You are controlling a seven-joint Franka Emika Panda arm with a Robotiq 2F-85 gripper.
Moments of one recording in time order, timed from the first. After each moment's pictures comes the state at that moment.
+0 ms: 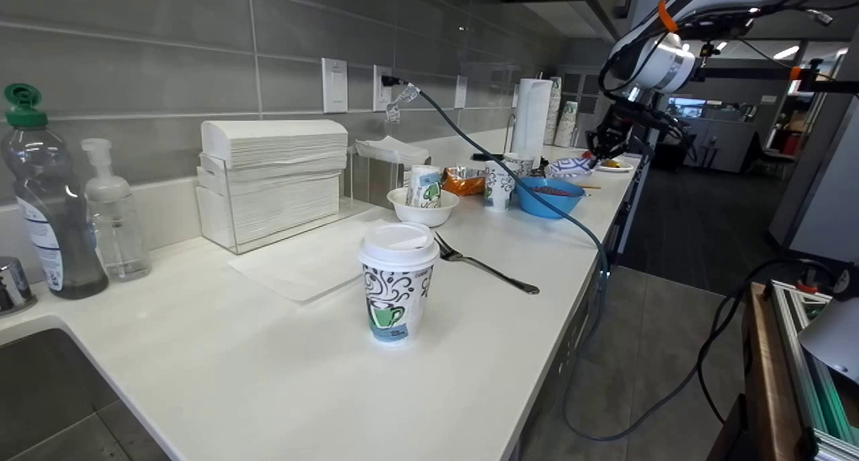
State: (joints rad) arm -0.37 0.24 -0.27 -2.12 0.42 2.47 0.02
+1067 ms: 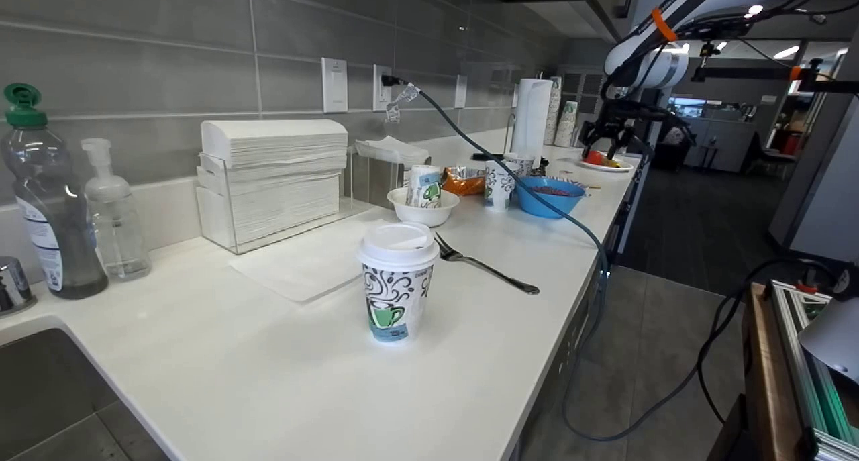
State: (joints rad) arm -0.30 0.26 -0.34 -2.06 0.07 2.55 0.10
